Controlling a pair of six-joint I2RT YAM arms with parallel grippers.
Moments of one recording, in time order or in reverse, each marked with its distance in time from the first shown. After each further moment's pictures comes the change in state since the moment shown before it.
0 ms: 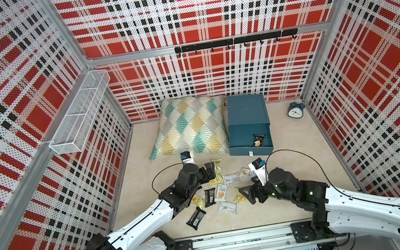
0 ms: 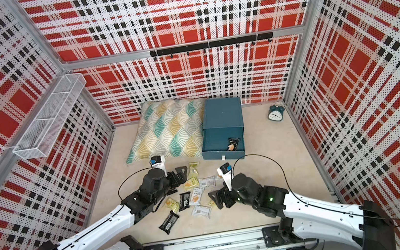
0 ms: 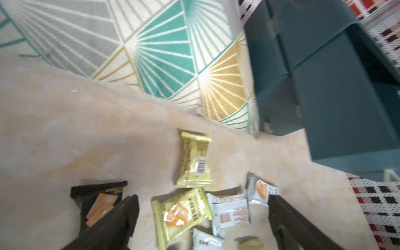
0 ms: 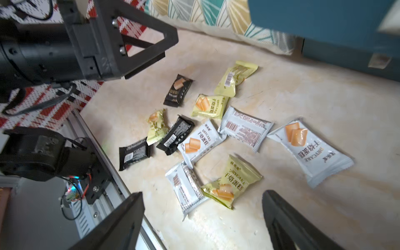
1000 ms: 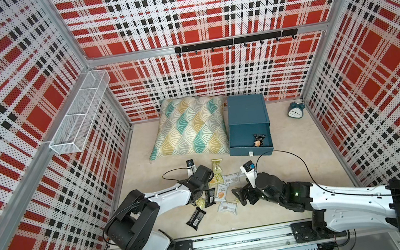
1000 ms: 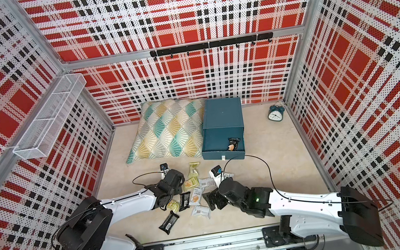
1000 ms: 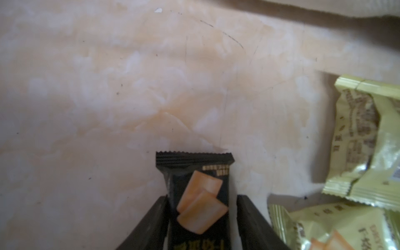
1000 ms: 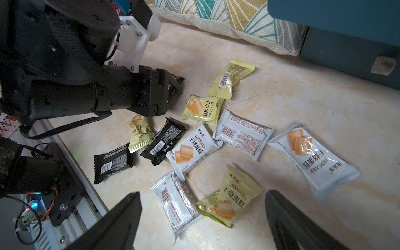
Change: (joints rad) left arm -0.031 0.397 0.075 -0.170 -0.272 -0.026; right arm 0.073 0.143 0.032 0.084 0.134 0.013
